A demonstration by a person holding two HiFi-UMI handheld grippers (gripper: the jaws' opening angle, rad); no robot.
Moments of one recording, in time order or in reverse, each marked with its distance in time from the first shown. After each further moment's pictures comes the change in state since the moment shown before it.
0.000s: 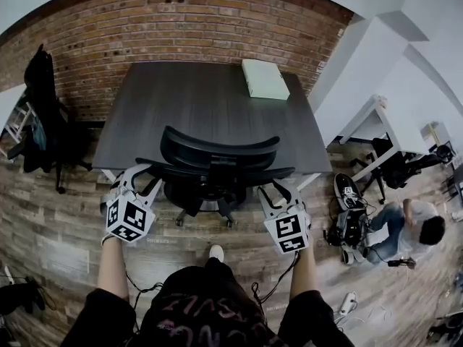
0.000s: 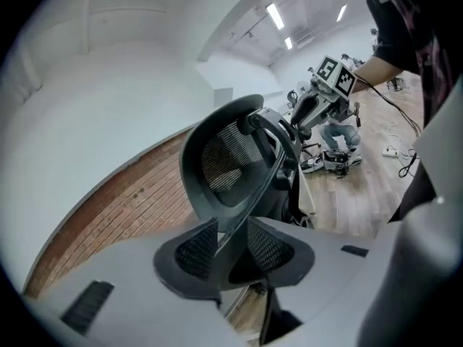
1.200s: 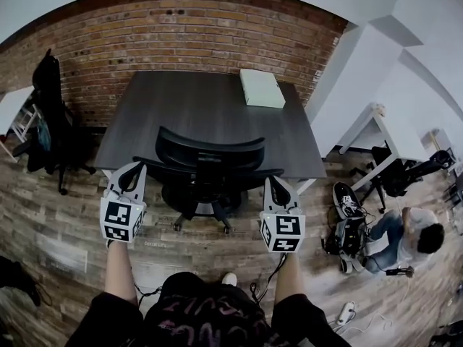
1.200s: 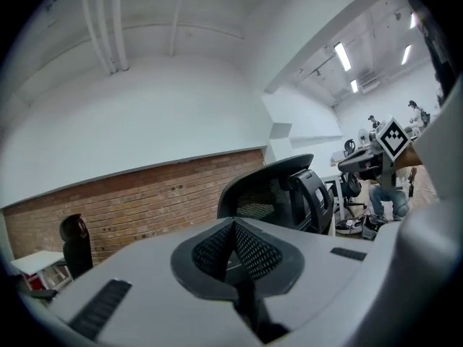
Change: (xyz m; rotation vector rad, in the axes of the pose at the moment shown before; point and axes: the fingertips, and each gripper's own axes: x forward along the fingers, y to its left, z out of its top) left arm -0.051 0.027 0.047 -0.455 -0.210 0.275; right arm -0.044 -0.052 0.018 0.310 -0.196 -0.216
